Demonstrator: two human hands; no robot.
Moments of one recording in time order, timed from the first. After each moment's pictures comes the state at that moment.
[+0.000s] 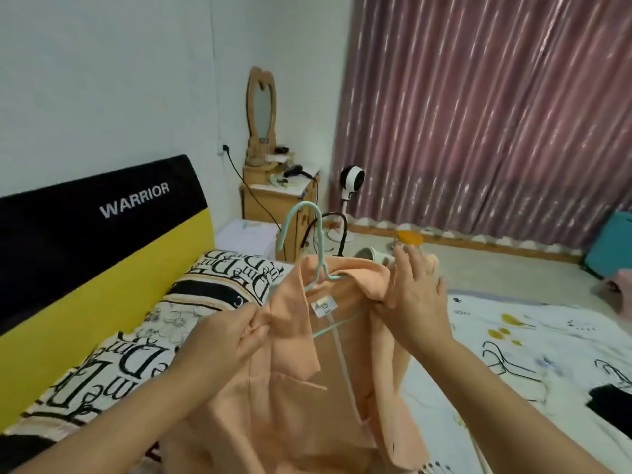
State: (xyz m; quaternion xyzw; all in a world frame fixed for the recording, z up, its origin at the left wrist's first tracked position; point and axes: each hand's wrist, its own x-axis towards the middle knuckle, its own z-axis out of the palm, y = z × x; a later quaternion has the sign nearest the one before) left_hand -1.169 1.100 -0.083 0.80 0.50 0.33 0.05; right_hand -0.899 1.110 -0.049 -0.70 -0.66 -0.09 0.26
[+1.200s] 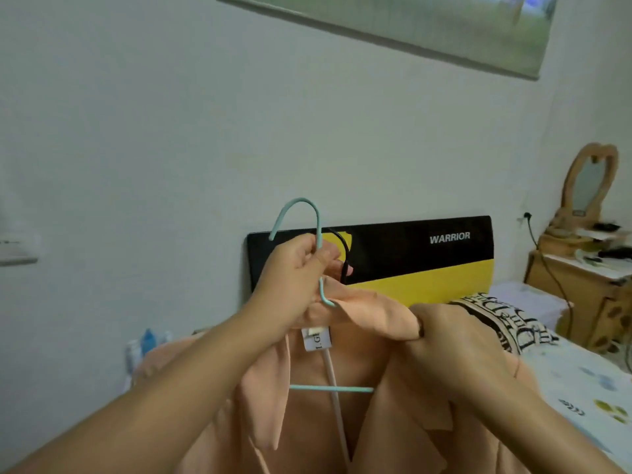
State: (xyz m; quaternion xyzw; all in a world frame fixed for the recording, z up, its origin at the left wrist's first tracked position) left_hand -1.164 0.505 0.106 0.41 0.63 0.66 0.05; right_hand -1.029 0.622 0.078 -0.29 -0.93 0.01 0.22
